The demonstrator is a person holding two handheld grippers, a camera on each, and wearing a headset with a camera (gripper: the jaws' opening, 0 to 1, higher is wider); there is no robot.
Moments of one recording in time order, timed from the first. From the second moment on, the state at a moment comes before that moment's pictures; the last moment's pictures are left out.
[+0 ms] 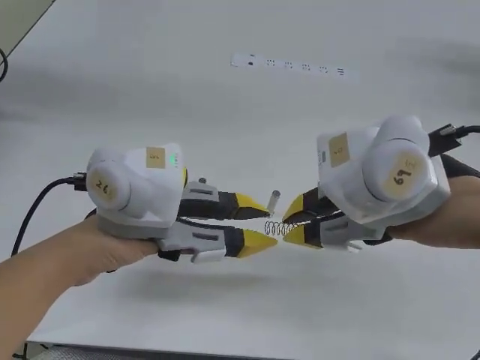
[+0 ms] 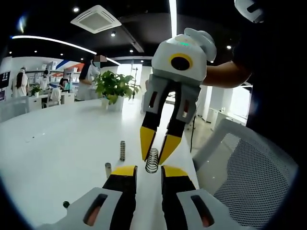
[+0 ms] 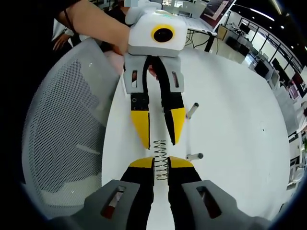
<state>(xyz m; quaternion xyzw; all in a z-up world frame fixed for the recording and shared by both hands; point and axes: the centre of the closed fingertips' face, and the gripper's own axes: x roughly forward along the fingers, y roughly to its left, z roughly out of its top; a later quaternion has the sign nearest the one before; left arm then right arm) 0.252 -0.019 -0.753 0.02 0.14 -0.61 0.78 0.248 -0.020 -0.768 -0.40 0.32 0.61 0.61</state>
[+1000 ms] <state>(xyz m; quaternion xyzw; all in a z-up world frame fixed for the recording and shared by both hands) 0.247 -0.021 -0.746 0.03 0.13 -0.63 0.77 0.243 -0.011 -0.761 -0.40 0.28 0.63 0.61</state>
